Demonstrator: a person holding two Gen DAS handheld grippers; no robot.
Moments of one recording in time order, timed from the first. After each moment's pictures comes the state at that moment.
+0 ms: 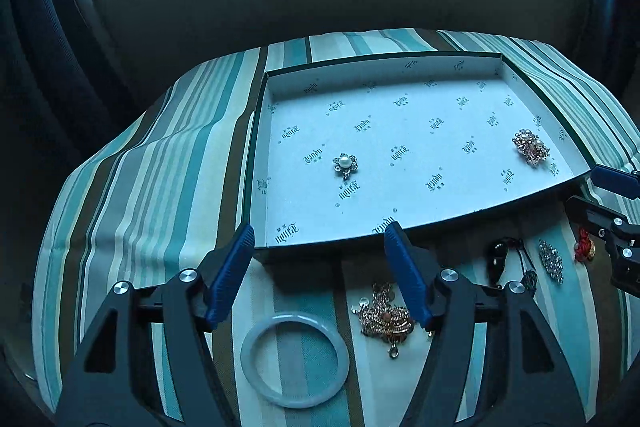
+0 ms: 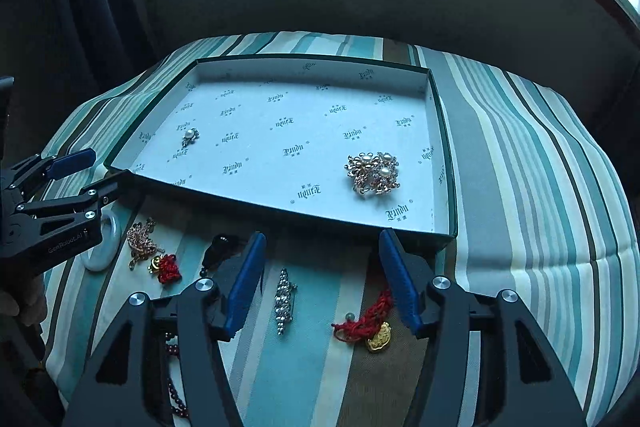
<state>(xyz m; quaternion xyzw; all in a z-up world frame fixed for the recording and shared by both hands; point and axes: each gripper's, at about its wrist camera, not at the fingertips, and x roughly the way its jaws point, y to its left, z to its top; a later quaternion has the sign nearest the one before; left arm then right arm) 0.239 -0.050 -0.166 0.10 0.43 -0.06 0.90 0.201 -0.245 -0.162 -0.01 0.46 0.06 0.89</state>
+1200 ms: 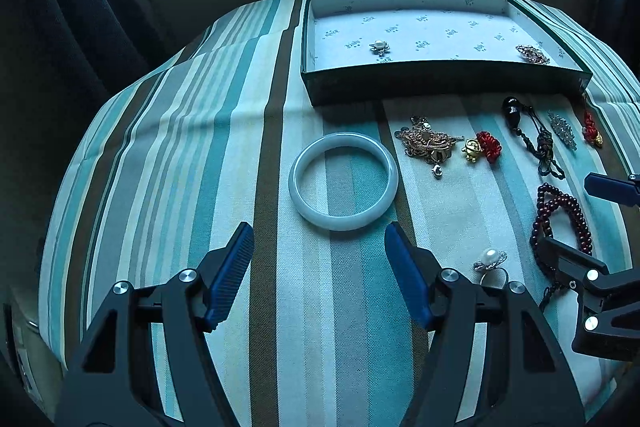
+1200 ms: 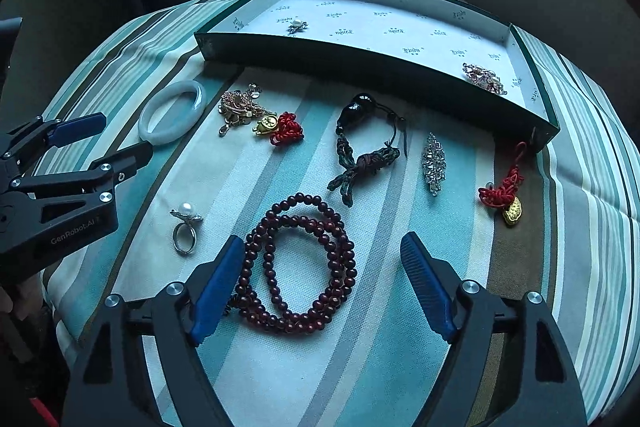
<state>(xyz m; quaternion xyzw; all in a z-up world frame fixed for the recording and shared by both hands) 0.152 -0.008 -0.195 0.11 0.47 -0.01 0.88 0.135 -0.173 -0.203 -0.05 0.51 0.13 0.85</state>
